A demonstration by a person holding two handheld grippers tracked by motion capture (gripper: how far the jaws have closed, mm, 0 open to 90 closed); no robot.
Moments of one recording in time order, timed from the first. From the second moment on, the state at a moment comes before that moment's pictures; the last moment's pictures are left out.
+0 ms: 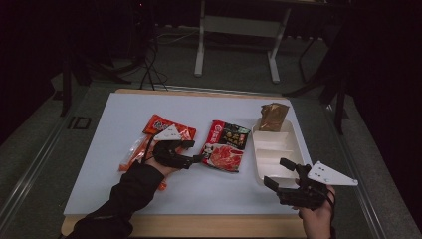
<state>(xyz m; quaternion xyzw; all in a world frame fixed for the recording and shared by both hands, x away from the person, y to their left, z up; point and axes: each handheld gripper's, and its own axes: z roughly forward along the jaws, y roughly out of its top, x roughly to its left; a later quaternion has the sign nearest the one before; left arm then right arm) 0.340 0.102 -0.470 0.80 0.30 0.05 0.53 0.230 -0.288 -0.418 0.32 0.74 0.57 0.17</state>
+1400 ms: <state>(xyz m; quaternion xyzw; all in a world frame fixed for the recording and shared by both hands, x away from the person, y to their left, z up) 0.460 0.044 -0.504 0.80 0.42 0.07 0.42 0.230 -0.283 -0.428 0.30 0.76 0.55 0.17</state>
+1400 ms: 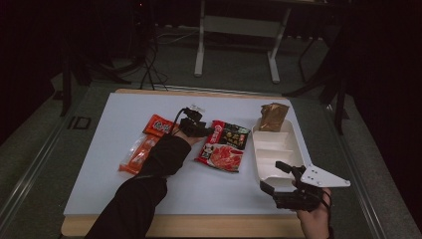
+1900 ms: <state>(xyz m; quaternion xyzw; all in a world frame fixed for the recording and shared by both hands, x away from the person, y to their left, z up) 0.491 0.020 -0.525 0.81 0.44 0.07 0.38 0.231 -0.286 -0.430 0.30 0.76 0.55 0.17</state>
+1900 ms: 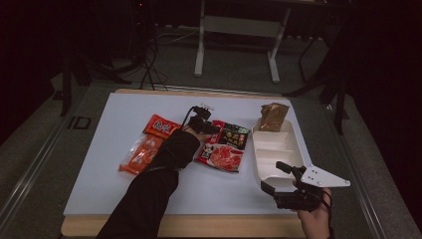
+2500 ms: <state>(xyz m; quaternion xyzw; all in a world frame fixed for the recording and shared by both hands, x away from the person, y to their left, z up) 0.502 0.004 -0.536 0.82 0.45 0.06 0.36 0.234 -0.282 -0.436 0.29 0.78 0.54 0.16</state>
